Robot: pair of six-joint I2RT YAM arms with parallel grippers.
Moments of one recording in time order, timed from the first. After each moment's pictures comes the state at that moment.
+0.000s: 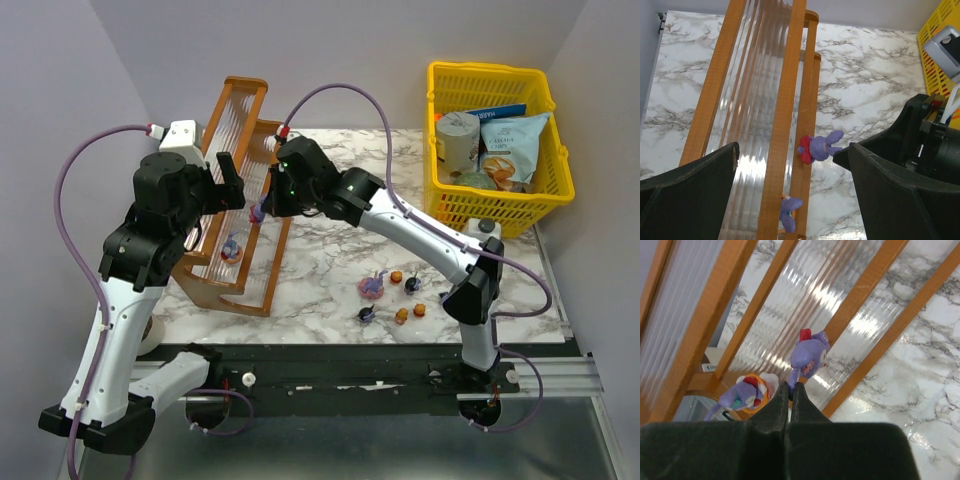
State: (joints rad) left arm -0.32 0.99 1.44 -0.78 -0.16 -0.25; right arm 0.98 1.95 2.06 -0.70 0.07 0.64
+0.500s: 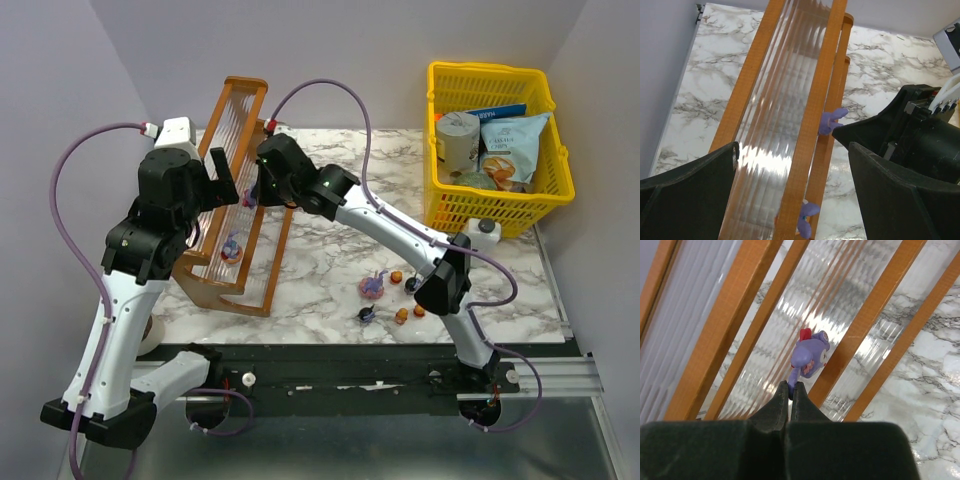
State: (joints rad) left arm -0.32 1.02 1.47 -0.82 -0.29 -0.28; right arm 0.99 2.17 2.32 -0.70 0.21 0.64
